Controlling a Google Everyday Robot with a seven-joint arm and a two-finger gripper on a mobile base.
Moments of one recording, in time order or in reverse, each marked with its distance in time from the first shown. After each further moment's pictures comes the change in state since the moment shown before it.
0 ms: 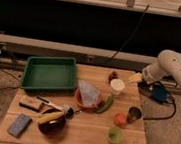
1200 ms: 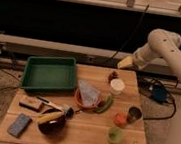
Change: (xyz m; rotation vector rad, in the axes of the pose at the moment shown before) arm 0.084 -0.080 -0.047 -0.004 0.032 -0.014
